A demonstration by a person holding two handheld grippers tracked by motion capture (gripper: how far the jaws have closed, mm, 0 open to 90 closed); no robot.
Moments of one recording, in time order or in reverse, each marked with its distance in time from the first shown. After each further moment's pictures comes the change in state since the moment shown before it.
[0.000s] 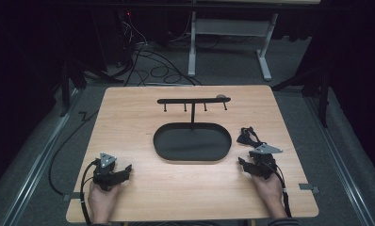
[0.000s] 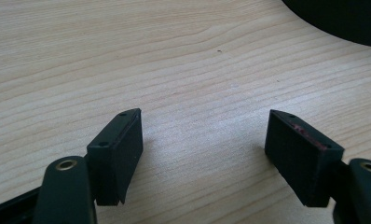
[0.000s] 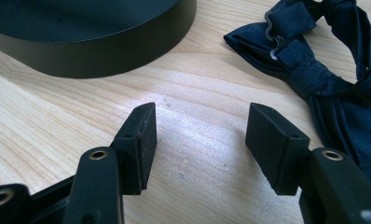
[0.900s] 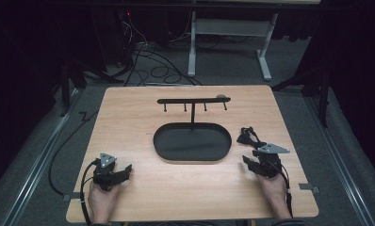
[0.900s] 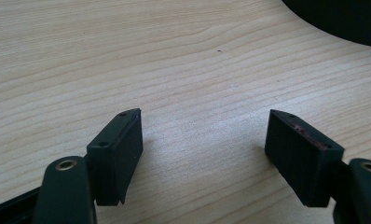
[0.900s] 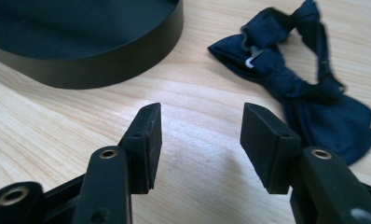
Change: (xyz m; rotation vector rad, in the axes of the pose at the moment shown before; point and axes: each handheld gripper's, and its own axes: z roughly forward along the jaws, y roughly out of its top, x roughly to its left) left arm 0.000 0.000 0.000 0.000 0.000 0.000; right arm -0.008 0.002 -0.017 -0.031 -0.009 0.037
